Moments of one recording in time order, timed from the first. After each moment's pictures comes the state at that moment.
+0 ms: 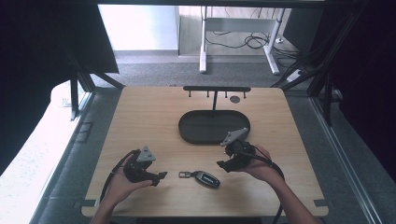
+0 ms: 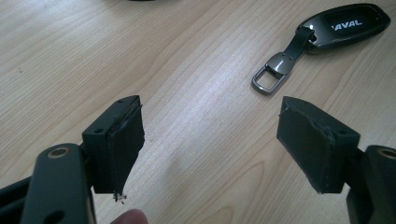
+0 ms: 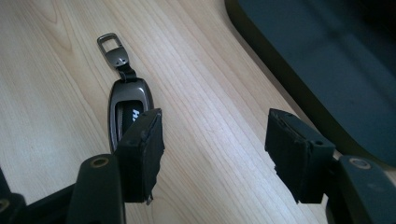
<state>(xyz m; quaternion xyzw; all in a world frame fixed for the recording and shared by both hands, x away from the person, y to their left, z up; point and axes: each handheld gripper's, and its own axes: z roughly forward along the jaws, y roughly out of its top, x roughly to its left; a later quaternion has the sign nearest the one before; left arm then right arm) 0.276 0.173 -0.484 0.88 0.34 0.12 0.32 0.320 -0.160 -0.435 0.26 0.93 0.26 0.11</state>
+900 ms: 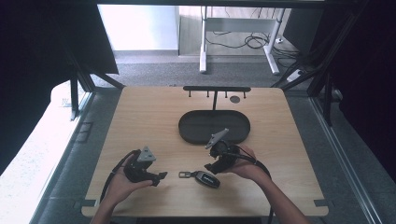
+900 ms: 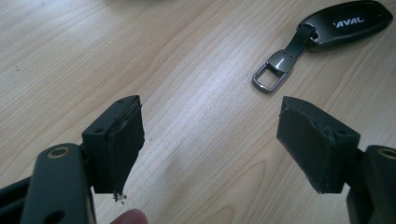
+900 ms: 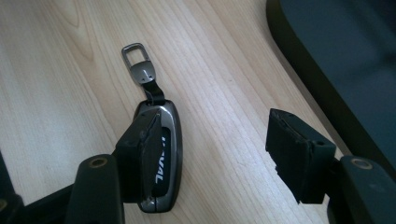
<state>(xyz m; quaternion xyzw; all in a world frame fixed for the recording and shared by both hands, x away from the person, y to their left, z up) 0.277 0.172 -0.486 0.88 0.34 0.12 0.32 0.325 -0.121 -0.447 0.22 0.94 0.24 0.08</state>
